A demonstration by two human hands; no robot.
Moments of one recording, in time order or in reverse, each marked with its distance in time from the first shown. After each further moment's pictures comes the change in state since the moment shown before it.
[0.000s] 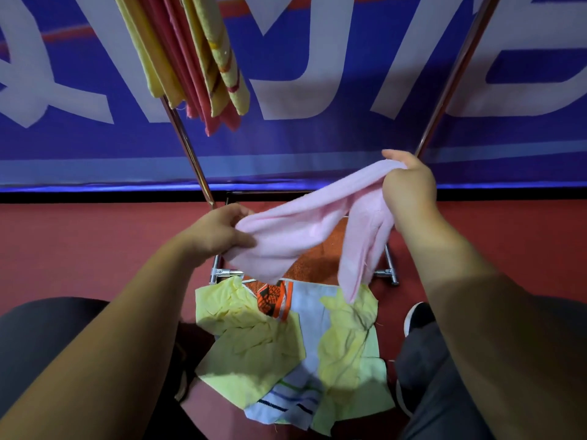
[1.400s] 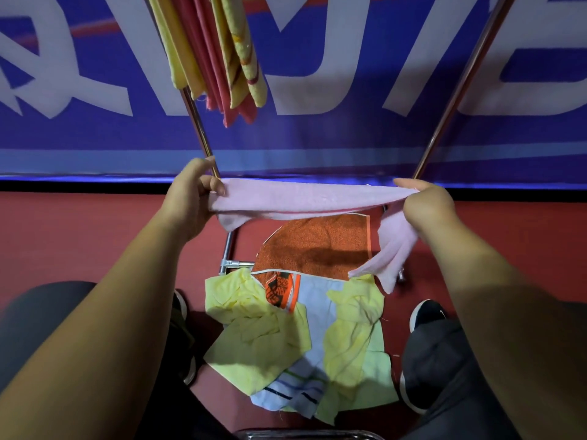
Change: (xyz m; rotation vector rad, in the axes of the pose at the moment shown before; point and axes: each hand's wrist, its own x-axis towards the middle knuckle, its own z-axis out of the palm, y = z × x) left_hand -0.035 0.029 -0.041 -0.684 0.322 -0.003; right_hand 0.009 0.049 -0.022 -0.227 -0.093 0.098
